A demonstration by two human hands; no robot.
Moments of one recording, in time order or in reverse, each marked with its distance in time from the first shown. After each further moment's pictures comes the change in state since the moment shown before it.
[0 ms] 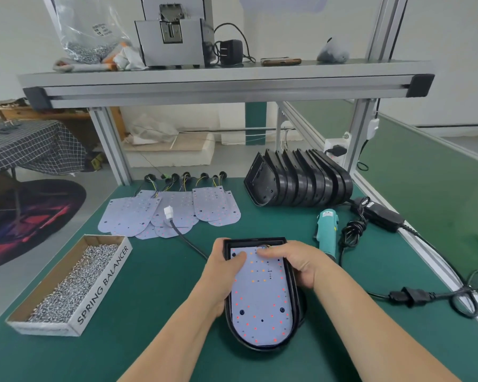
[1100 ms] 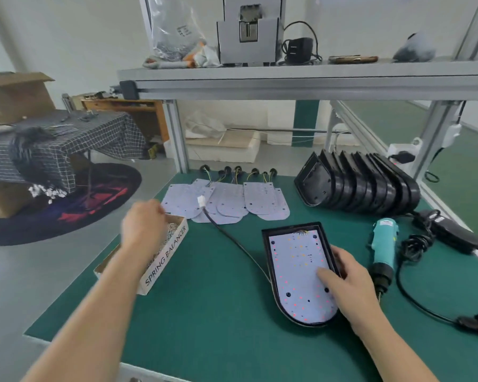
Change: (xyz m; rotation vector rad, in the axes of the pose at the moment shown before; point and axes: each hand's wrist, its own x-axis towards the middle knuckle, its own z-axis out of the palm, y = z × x) left_hand -0.004 0.085 -0.197 1.256 0.750 0.076; right_hand -0.014 0.065 0.019 -0.254 0.449 -0.571
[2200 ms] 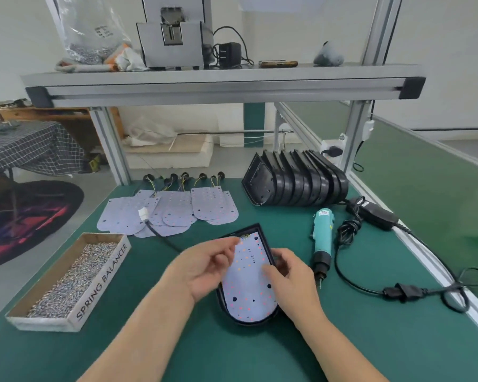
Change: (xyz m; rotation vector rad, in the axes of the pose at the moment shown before) left_hand -0.105 0.133 0.050 -1.601 -1.097 -0.614; right_hand -0.013 -0.010 0.006 -0.101 0.091 -0.063
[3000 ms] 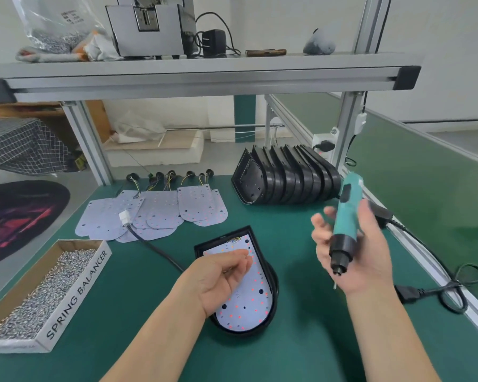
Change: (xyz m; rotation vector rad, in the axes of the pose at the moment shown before) left_hand 0.022 -0.030 0.020 0.030 0.055 -0.020; right_hand 0.055 -0.012 -0.099 1.264 -0.127 0.290
